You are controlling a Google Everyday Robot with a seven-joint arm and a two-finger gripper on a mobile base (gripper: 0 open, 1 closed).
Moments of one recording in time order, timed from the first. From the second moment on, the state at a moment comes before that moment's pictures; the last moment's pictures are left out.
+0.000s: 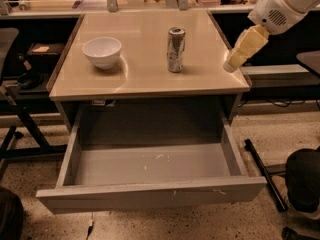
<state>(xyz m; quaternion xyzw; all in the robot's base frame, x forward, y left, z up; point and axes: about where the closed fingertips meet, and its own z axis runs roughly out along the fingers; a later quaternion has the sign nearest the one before) 0.613 -0.203 0.959 -0.50 0.82 0.04 0.28</state>
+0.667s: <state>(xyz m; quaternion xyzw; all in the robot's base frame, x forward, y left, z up) 0.662 -0.206 0.947 -0.47 0.83 0.07 0.31</state>
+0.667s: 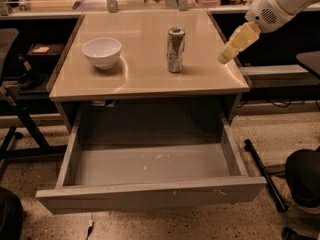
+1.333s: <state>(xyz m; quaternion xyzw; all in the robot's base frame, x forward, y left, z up) 0.699 -0.175 0.911 -0.46 0.81 0.16 0.33</state>
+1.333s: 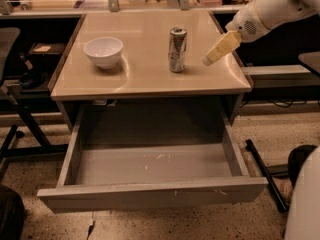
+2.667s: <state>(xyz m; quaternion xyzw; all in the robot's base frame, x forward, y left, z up) 0.742 -0.119 0.875 -0.47 0.77 0.24 0.36</state>
